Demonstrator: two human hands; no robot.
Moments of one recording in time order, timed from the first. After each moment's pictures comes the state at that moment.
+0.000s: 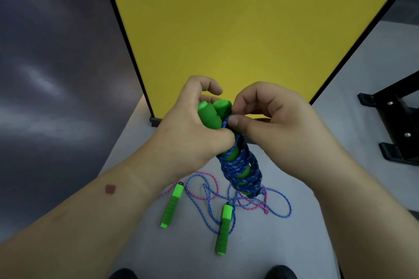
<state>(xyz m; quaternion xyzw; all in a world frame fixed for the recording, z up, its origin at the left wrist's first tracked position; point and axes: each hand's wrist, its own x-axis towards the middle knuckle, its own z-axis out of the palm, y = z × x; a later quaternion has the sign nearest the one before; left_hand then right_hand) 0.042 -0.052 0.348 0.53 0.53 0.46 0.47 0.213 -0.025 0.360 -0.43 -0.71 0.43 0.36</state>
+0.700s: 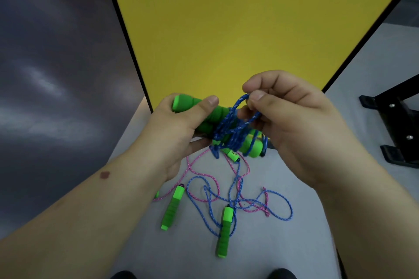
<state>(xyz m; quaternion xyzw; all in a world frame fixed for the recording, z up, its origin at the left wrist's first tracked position) 0.034 -0.037 0.336 0.29 0.56 0.53 0.57 0.211 -0.025 0.371 -0.39 -0.56 0.56 0.47</state>
